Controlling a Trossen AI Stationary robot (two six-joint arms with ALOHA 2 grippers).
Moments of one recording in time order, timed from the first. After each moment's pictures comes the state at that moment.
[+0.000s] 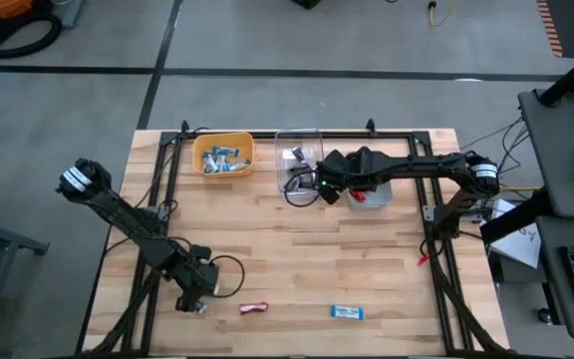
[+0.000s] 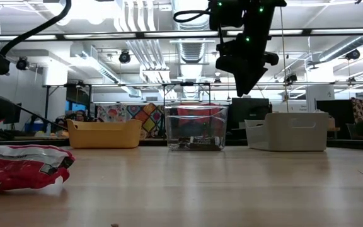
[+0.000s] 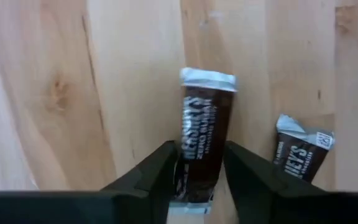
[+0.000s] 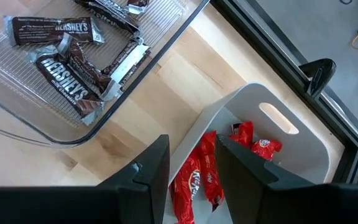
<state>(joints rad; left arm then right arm) -0.75 1.40 0.57 -0.44 0.03 -0.66 -0.17 1.66 1.34 -1.01 0.52 0.58</state>
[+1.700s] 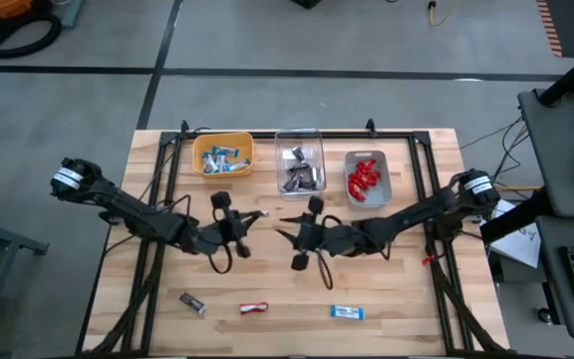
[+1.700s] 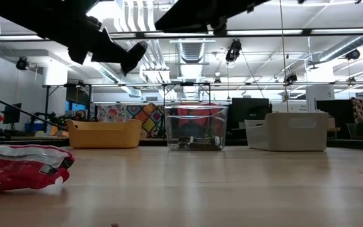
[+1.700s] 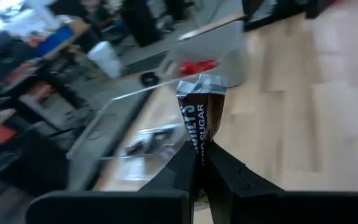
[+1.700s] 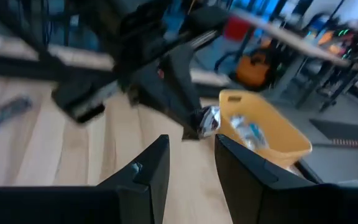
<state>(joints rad) -0.40 1.27 0.56 0.29 -0.89 0.15 0.29 1.72 1.06 0.40 0.61 -0.13</state>
